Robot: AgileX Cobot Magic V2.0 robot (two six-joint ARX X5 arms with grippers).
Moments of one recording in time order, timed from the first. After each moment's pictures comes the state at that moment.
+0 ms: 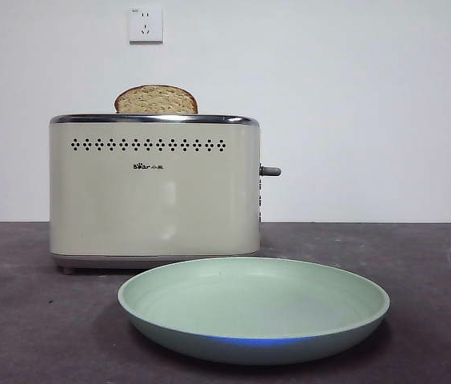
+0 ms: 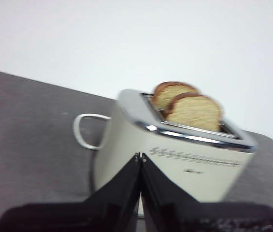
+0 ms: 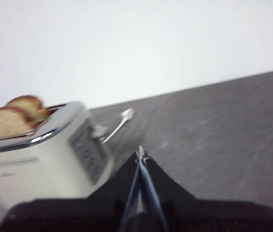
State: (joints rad) left arm 0.02 0.08 0.30 -0.23 0.28 -0.35; right arm 0.05 0.19 0.30 -0.15 -0.25 0.27
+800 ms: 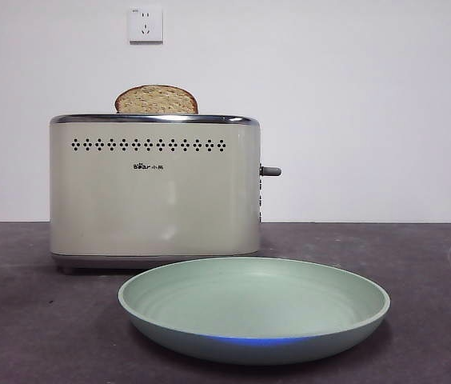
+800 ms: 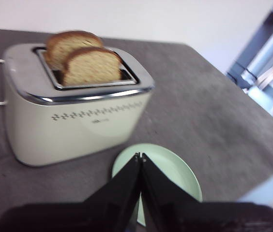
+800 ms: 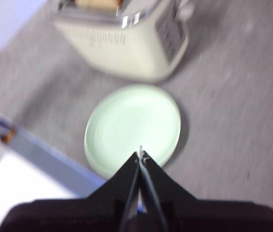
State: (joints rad) left arm 0.01 0.51 0.94 -0.87 0.67 -0.07; right arm 0.10 0.73 1.10 -1.16 -0.55 -0.11
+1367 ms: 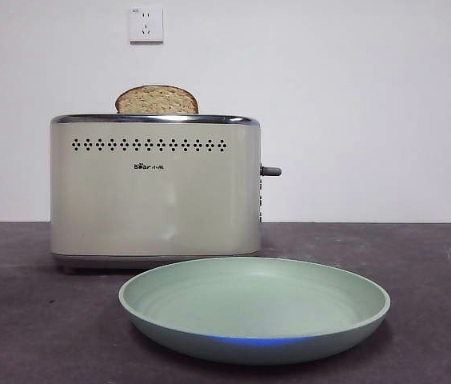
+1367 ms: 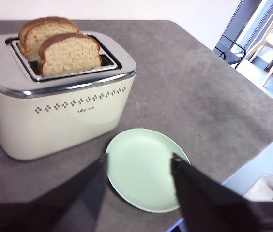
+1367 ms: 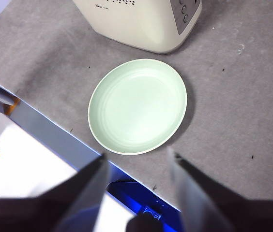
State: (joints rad) left arm -0.02 0.54 0.99 -0.95 0.68 0.01; right arm 0.11 0.75 1.11 -1.24 -0.55 -0.17
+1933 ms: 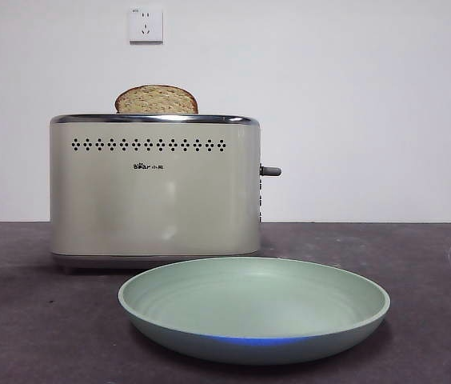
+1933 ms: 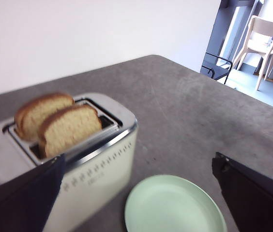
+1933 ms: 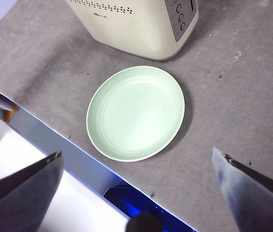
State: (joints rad) left arm -0.08 0.75 0.99 -0.55 0.71 0.10; right arm 0.11 0.76 1.11 -1.21 -0.55 -0.16
